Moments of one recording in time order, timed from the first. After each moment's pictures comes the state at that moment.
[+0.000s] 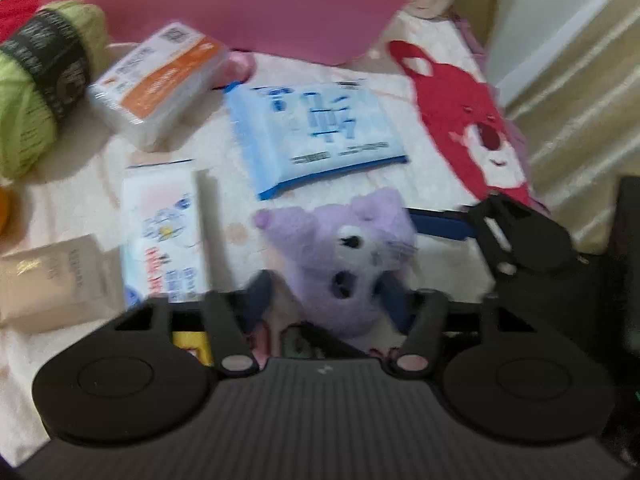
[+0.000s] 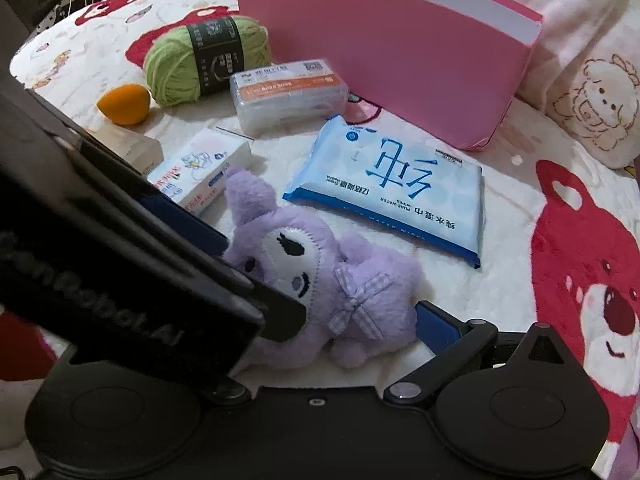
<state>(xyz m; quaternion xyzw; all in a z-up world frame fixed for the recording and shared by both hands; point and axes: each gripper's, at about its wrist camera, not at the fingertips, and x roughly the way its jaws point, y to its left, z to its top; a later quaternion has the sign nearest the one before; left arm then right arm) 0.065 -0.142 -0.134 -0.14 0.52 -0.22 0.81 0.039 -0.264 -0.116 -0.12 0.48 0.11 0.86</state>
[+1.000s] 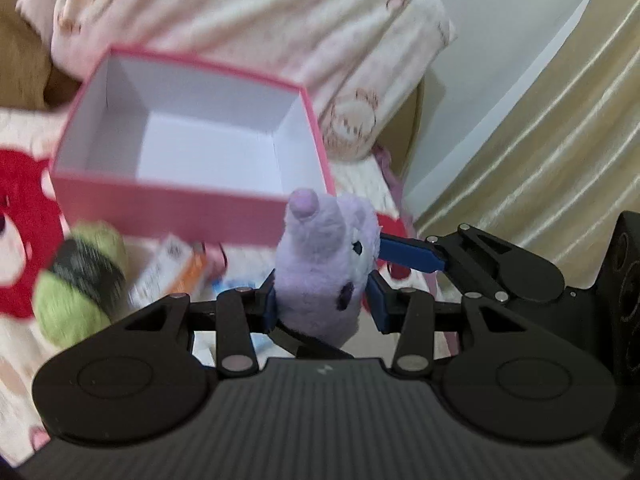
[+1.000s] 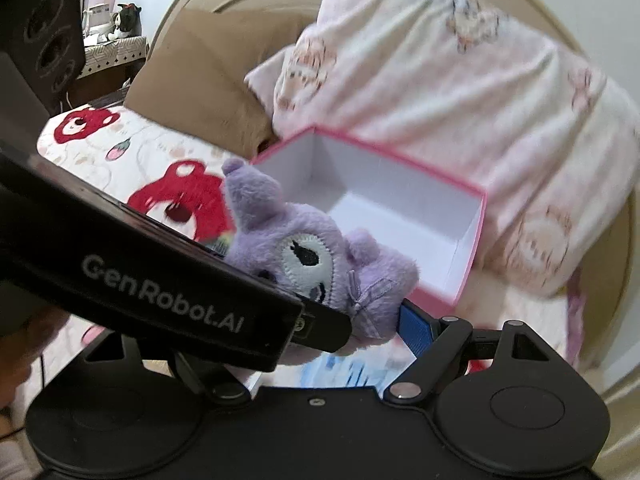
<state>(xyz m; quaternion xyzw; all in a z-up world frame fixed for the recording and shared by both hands) 0.102 -0.069 0.014 -0.18 0.40 -0.28 0.86 0.080 -0.223 0.050 -0.11 0.36 0.05 0.93</state>
